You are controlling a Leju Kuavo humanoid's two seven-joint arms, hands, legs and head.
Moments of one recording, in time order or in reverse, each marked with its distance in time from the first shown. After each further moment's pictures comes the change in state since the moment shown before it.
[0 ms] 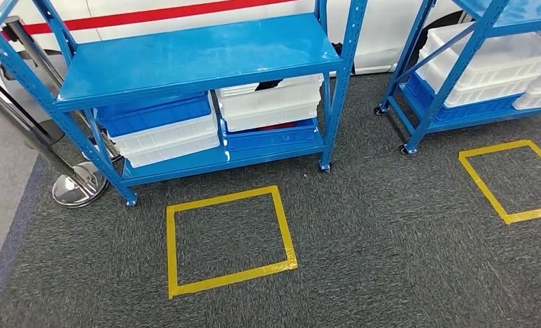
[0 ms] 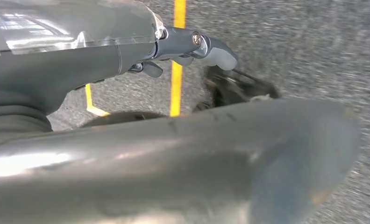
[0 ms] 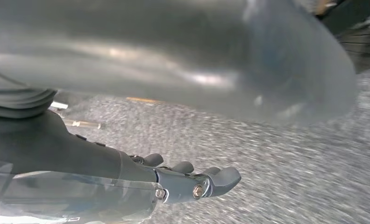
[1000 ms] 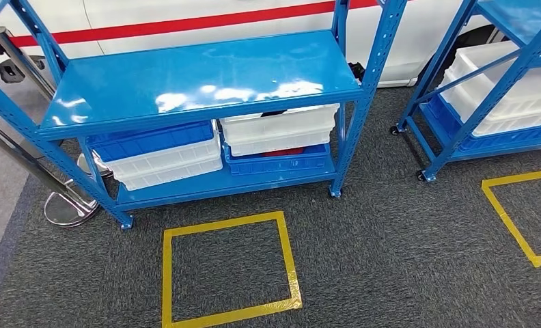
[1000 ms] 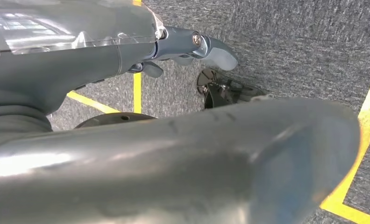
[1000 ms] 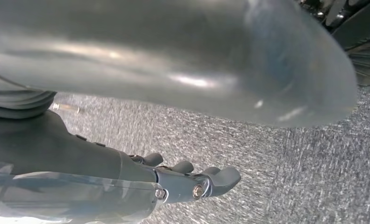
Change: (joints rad) left arm -0.011 -0.006 0.001 -0.001 -0.010 -0.007 -0.008; right arm -0.009 0.000 -0.020 0.000 0.020 0.018 -0.042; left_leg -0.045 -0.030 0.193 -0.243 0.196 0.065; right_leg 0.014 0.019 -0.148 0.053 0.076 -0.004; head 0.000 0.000
